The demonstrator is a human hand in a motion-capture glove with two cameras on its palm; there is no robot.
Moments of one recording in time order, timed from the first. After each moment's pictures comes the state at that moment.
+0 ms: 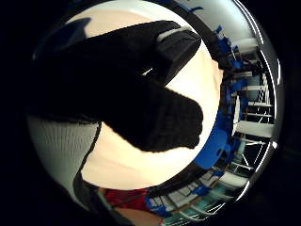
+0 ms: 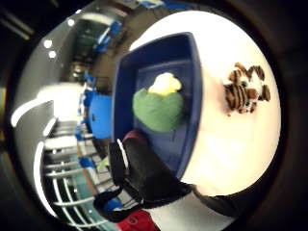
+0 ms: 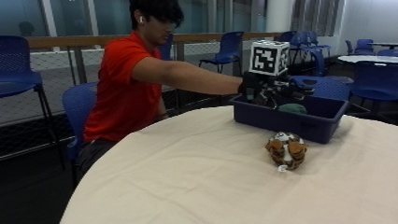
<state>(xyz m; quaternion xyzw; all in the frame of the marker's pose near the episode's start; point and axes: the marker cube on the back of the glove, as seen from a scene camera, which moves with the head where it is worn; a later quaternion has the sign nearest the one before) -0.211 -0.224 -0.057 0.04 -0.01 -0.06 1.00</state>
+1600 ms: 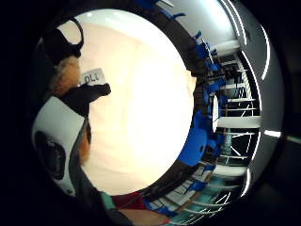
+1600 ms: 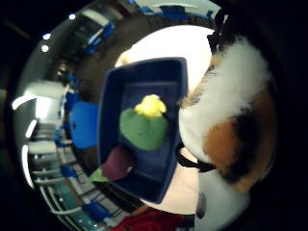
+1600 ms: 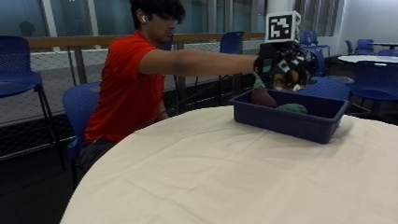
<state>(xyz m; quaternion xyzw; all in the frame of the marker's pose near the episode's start) -0.215 -0.255 -0.087 0.09 0.11 -0.03 0.99</state>
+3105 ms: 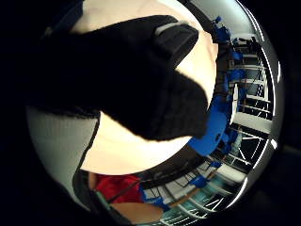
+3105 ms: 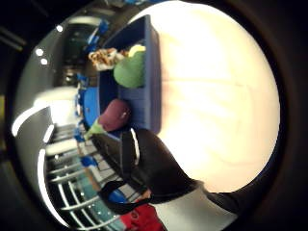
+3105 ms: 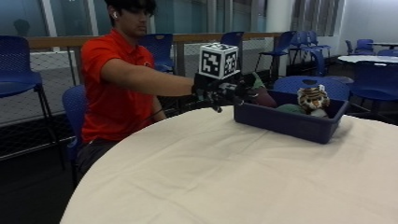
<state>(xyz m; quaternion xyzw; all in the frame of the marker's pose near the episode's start) -0.145 -0.114 -0.042 -0.01 0.00 -0.04 1.00</state>
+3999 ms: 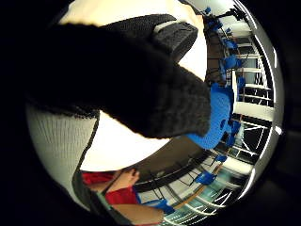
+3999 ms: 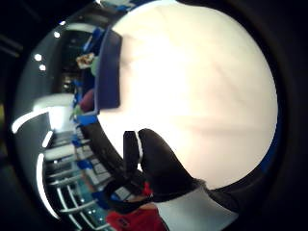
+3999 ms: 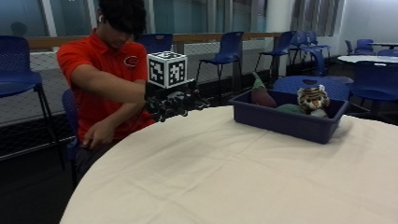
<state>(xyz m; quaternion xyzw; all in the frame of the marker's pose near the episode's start) -0.007 -0.009 0.008 0.01 0.01 0.00 1.00</state>
